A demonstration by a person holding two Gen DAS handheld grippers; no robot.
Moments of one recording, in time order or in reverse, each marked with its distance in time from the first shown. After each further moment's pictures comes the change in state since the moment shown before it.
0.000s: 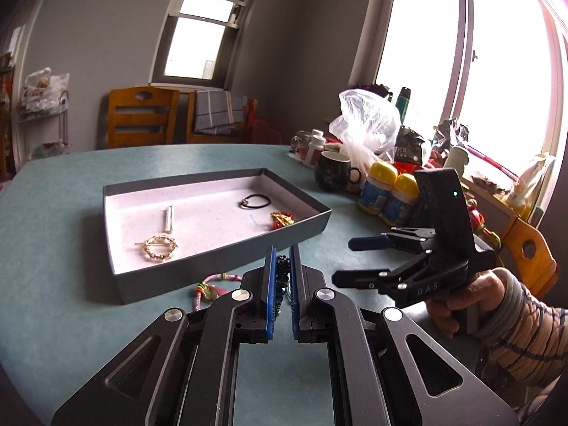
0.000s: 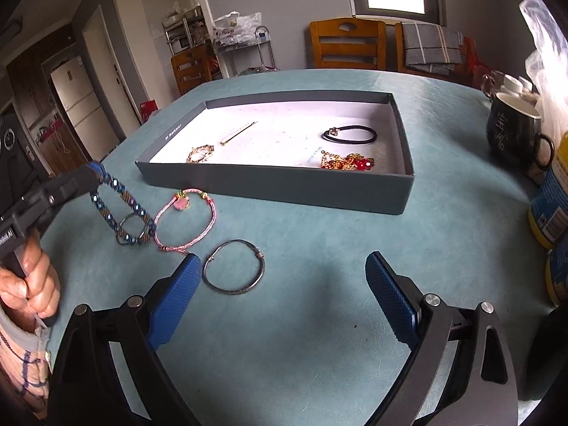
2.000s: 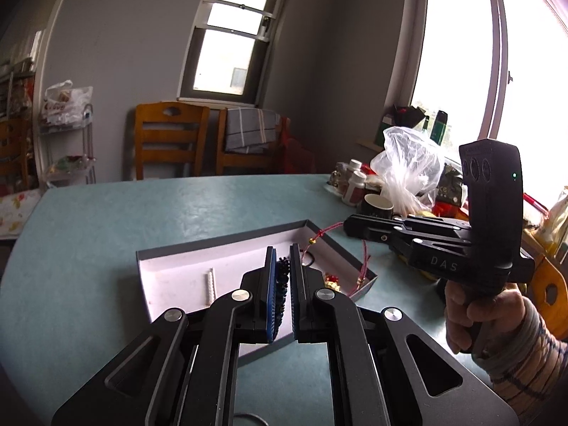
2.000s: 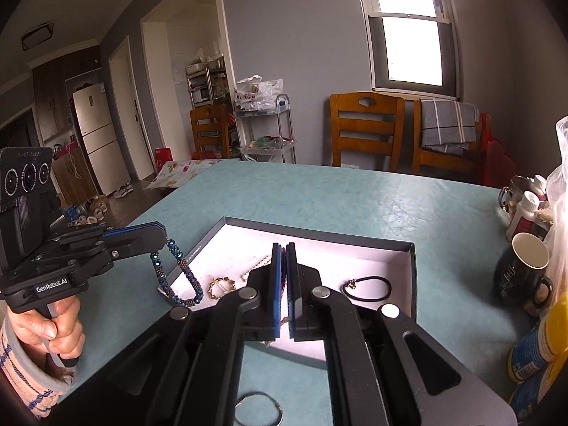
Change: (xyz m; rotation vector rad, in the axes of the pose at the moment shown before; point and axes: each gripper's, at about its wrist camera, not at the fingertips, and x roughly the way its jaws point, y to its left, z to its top) left arm 0.022 0.037 0.080 -0.029 -0.025 0.121; right arm -0.018 0.014 0.119 -0.054 -0.256 0.029
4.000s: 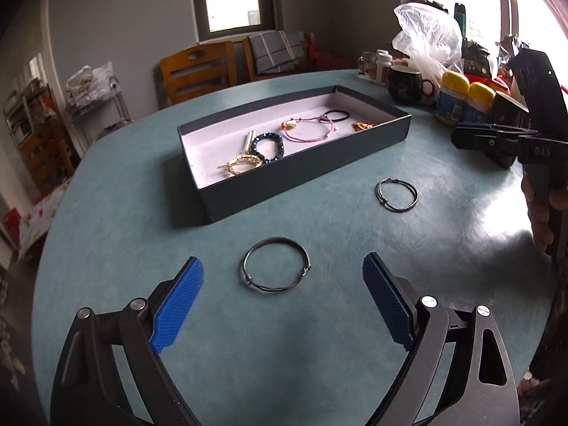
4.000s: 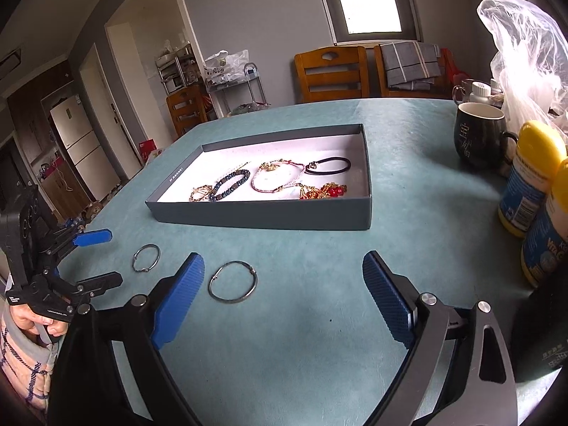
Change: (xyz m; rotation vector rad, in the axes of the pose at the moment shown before) left arm -0.029 -0.018 -0.119 0.189 0.318 0.258; right arm -0.059 -0.028 -0.114 0.166 0.102 -0.027
